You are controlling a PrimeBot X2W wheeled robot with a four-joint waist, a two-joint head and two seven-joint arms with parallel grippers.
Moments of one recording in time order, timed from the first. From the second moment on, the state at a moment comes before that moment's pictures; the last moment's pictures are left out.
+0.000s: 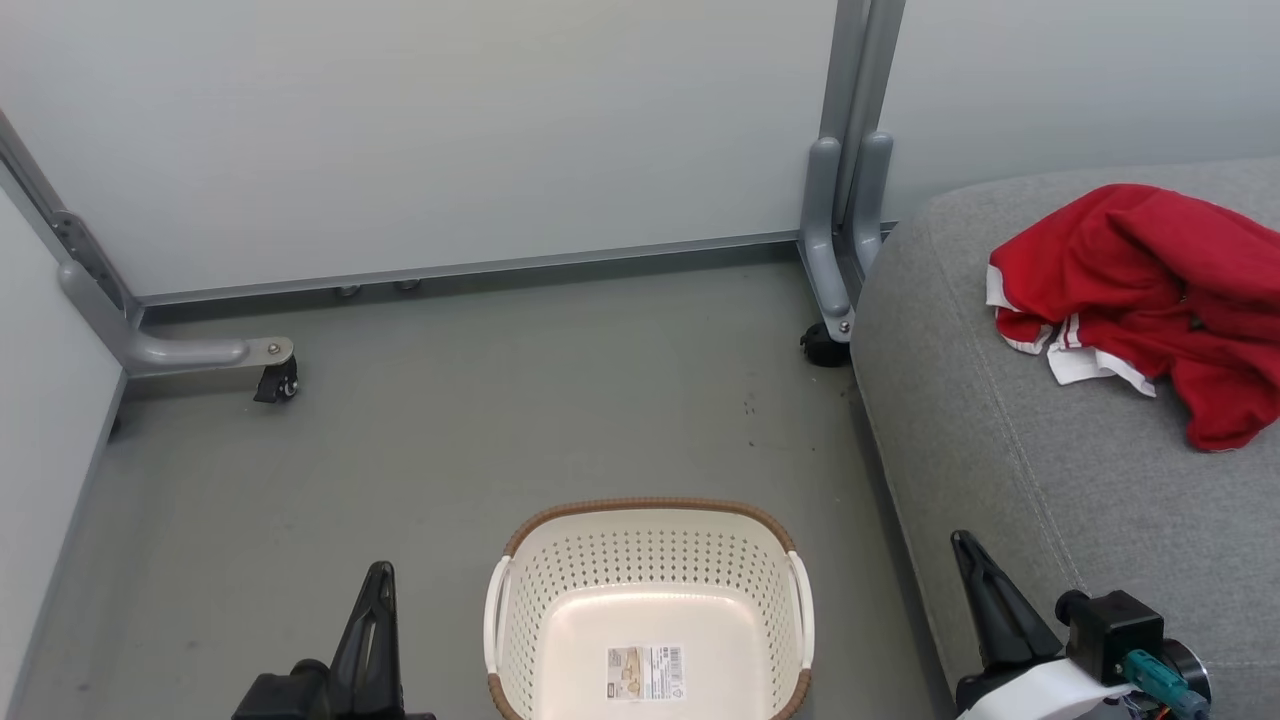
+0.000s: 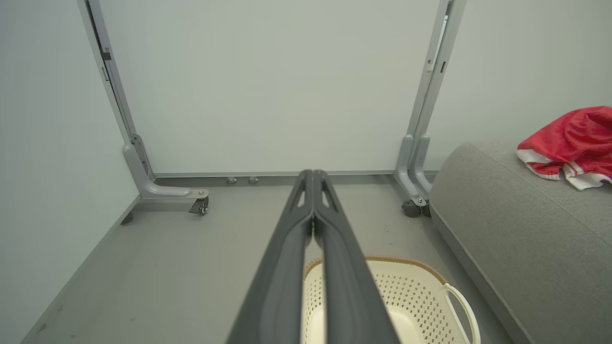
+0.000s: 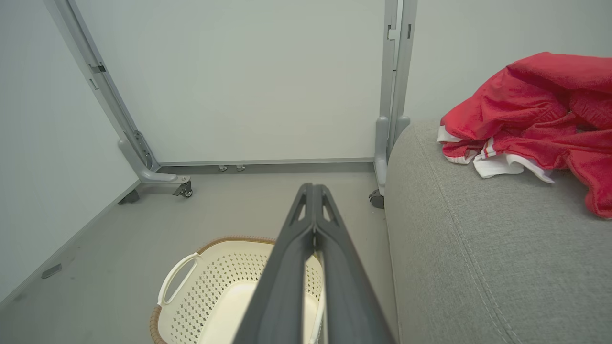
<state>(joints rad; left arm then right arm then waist) 0.16 0.05 -0.13 0.10 -0.17 -0.01 -0.26 0.09 -0.13 0.14 0.20 0.20 0.13 -0.26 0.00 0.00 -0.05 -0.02</state>
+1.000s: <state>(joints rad) 0.08 0.07 -0.08 0.15 -0.71 -0.05 -0.15 0.03 -0.12 0.07 0.21 0.73 0.13 -0.14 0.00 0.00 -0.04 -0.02</state>
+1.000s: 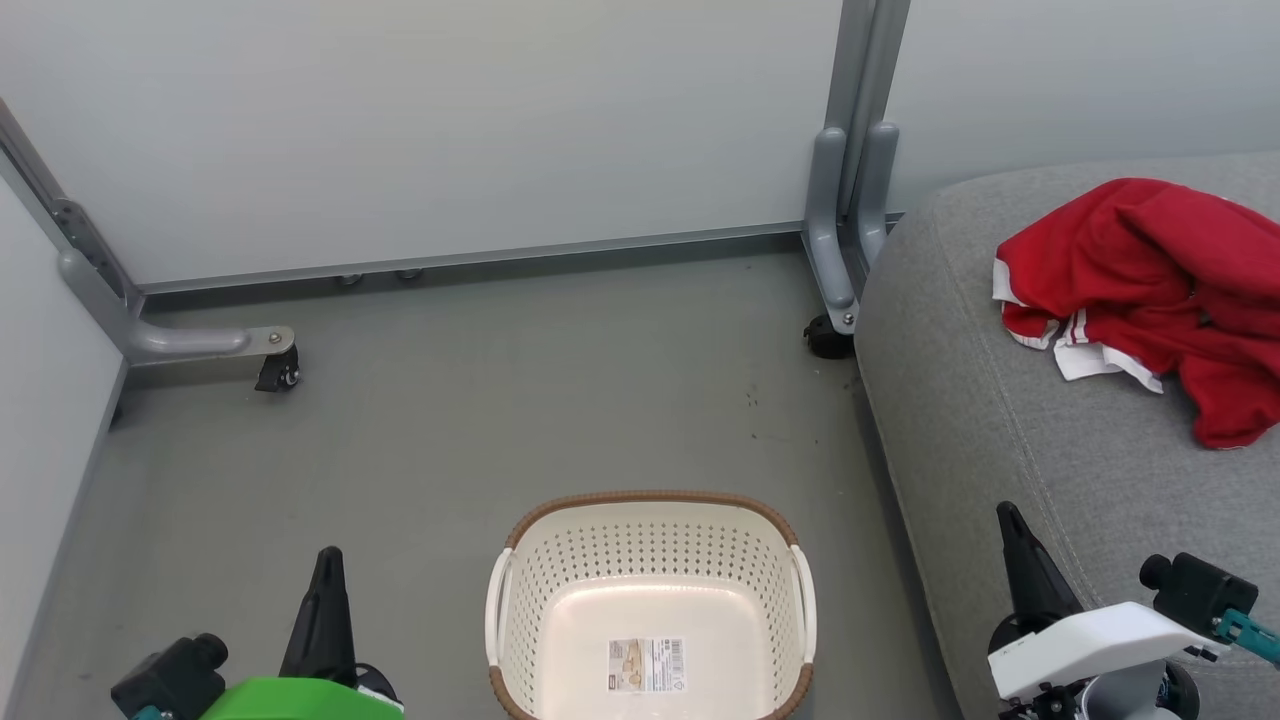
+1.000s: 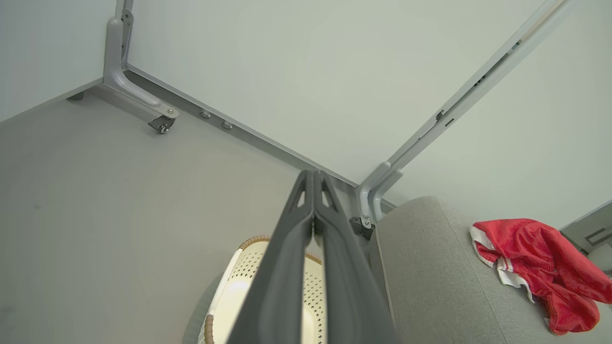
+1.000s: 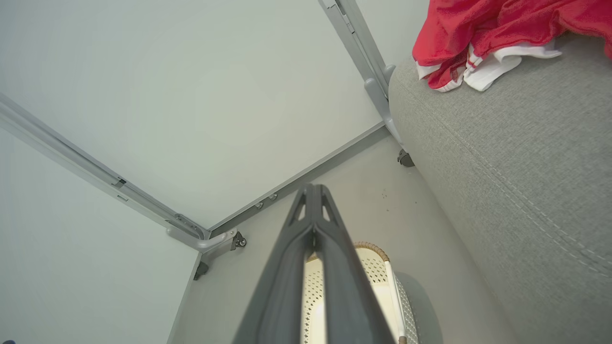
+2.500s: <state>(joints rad) -0.02 0.08 0.00 0.20 -1.25 -0.09 -0.02 -0.04 -0.10 -0.01 0.23 1.25 0.13 -0.01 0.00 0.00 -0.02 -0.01</state>
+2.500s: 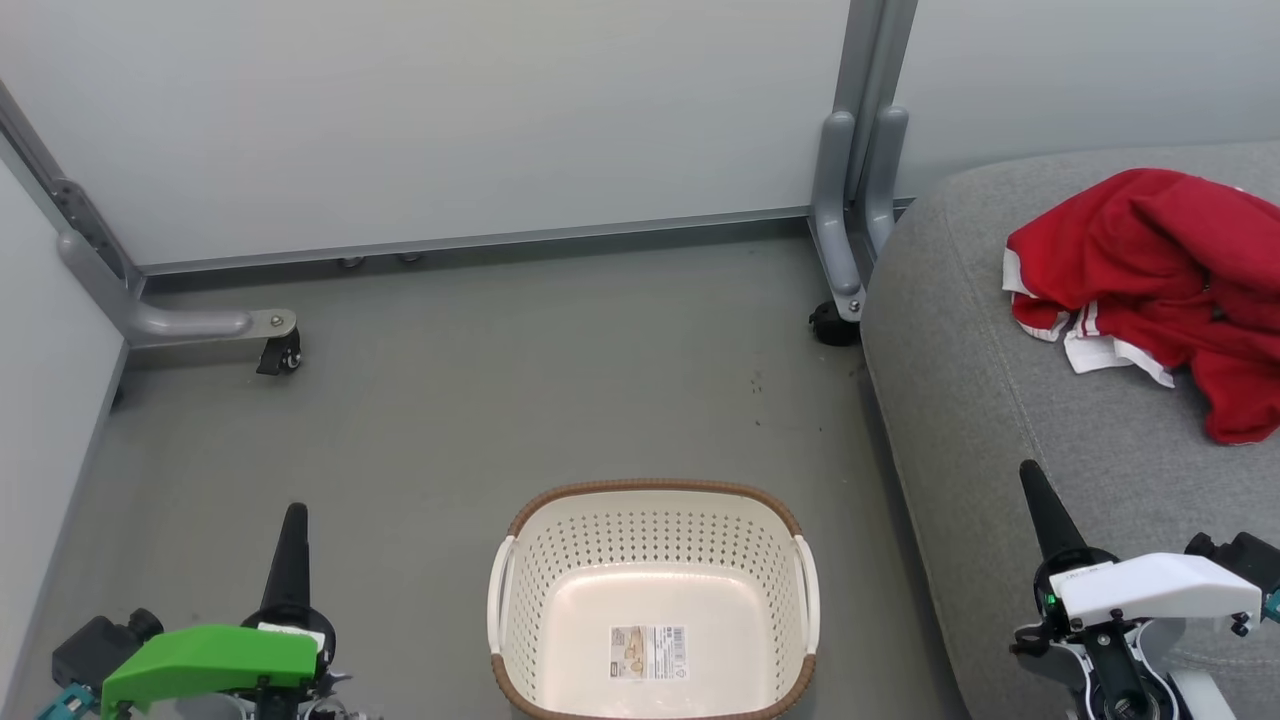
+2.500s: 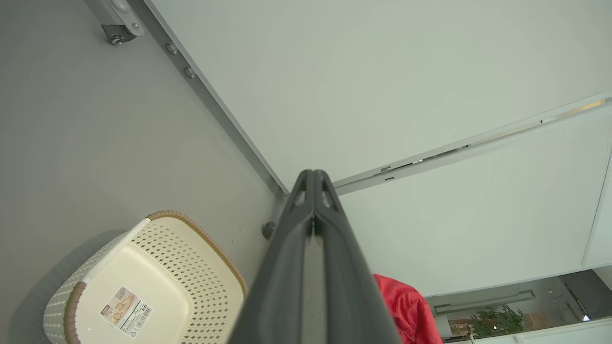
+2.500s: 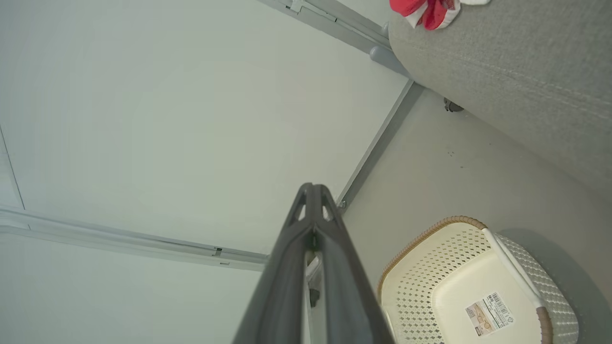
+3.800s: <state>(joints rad) -0.08 0.08 0.06 0.23 -1.57 -0.12 0.07 -0.09 -0.07 -0.07 0.24 1.56 0.13 0.07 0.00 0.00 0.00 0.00</state>
